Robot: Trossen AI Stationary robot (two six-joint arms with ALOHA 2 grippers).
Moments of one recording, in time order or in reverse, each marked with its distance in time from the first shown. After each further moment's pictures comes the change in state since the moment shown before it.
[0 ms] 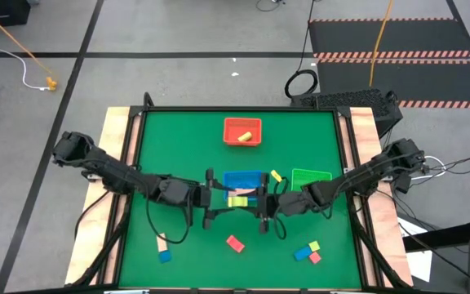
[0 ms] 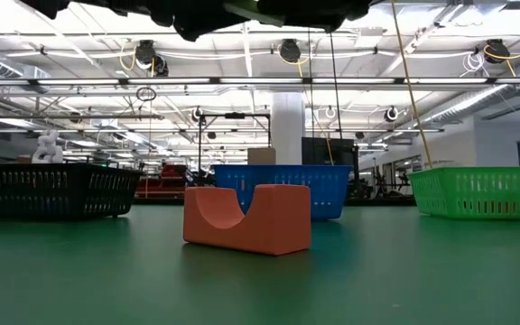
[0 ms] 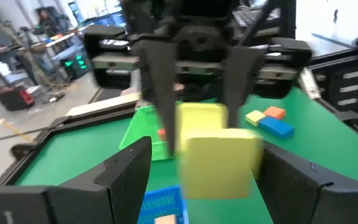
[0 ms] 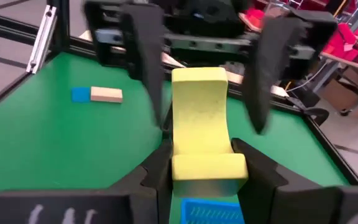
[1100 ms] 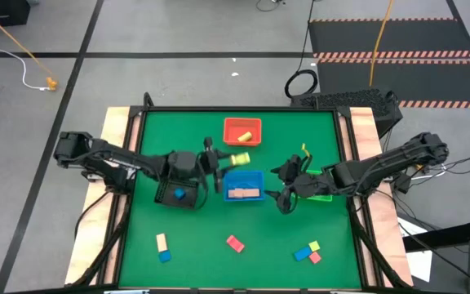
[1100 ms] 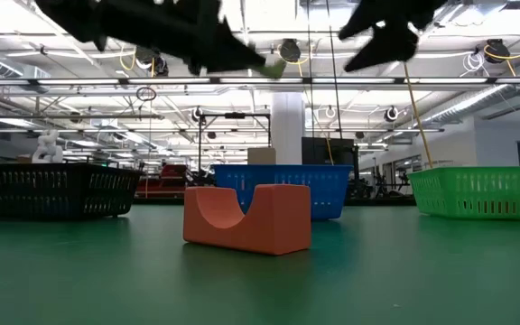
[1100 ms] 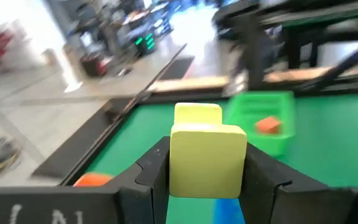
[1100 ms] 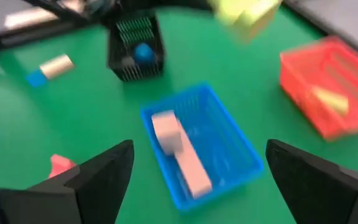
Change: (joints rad) left arm 0.297 0.000 0.000 0.000 -0.015 -0.035; right arm -0.079 -0.320 0.000 -0.710 0.001 0.646
